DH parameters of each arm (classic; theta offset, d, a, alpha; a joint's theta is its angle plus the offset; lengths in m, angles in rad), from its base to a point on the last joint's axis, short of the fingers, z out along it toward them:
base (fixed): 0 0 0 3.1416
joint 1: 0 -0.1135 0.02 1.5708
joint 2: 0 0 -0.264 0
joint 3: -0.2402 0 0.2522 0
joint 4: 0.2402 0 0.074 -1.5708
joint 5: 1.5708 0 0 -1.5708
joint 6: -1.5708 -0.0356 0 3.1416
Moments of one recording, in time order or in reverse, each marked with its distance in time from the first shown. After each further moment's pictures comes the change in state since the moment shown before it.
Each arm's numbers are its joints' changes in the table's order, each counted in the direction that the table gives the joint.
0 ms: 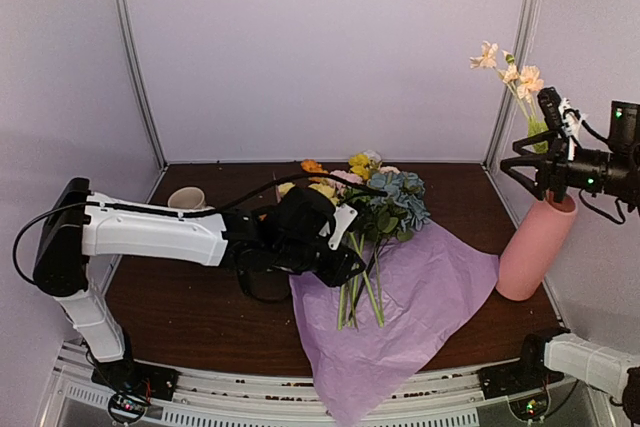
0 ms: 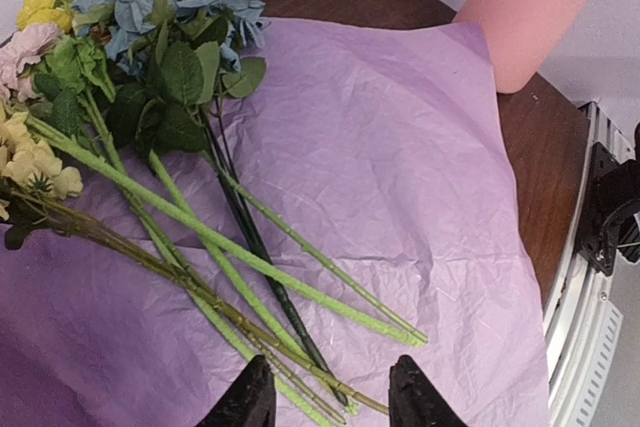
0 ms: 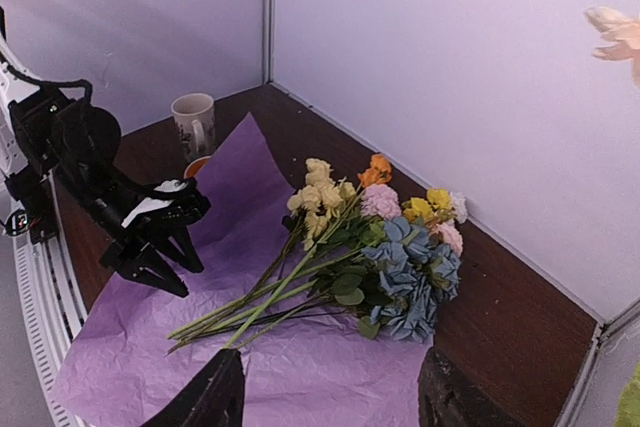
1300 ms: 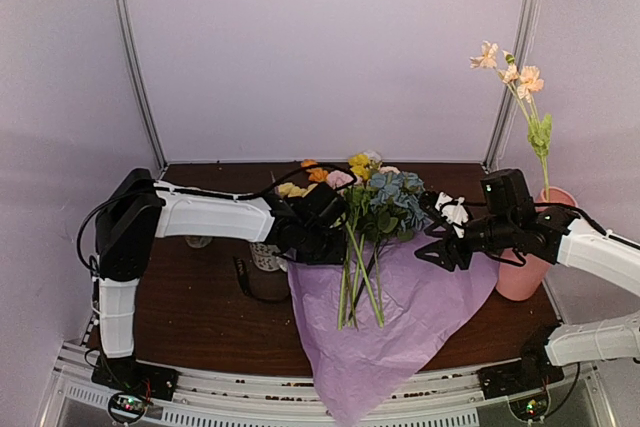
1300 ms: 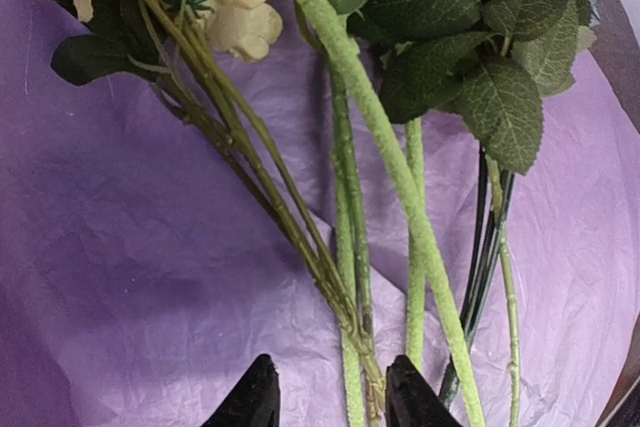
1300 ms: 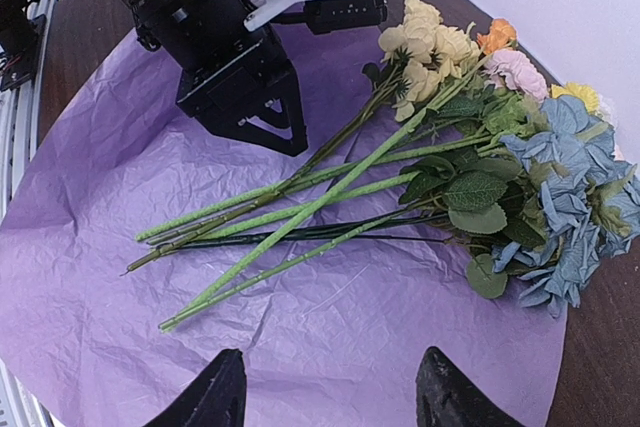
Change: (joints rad) left arm -0.152 0.315 -0.264 0.249 -0.098 0.500; right arm -0.502 0.229 0.585 -0.512 0.301 0.048
